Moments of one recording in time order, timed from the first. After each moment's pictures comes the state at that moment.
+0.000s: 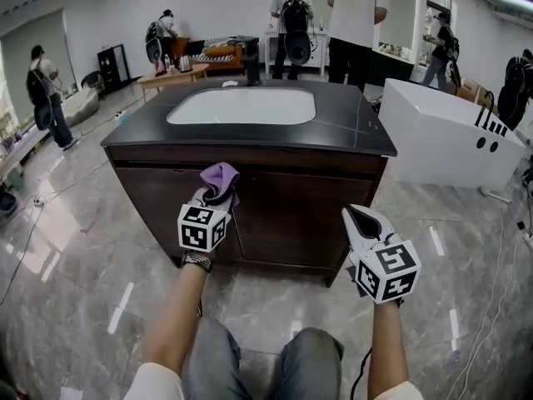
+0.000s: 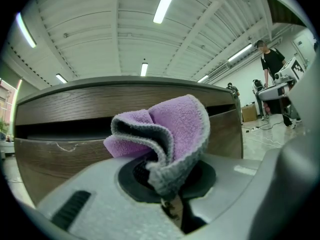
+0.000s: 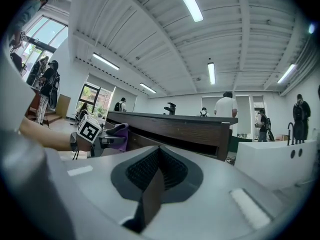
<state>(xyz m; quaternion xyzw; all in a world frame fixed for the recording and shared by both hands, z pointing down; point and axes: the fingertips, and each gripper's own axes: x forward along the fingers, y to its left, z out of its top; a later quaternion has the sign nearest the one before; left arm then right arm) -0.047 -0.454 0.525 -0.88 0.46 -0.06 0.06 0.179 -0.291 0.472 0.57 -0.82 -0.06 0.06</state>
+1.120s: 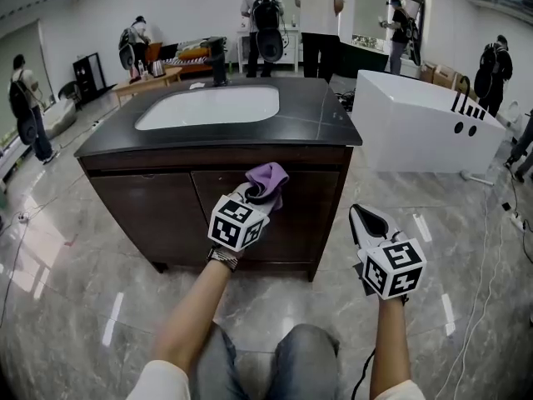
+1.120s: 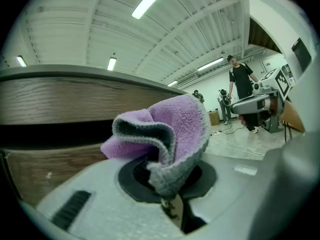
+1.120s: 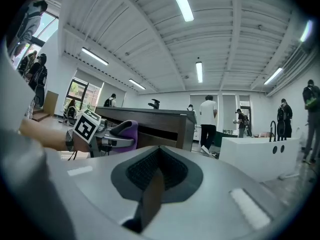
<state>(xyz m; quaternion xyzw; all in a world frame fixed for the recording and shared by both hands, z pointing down) 0.151 -0.398 0.524 -0.96 0.27 -0.08 0.07 0.268 -0.264 0.487 0.62 -0.78 -0.03 0.06</state>
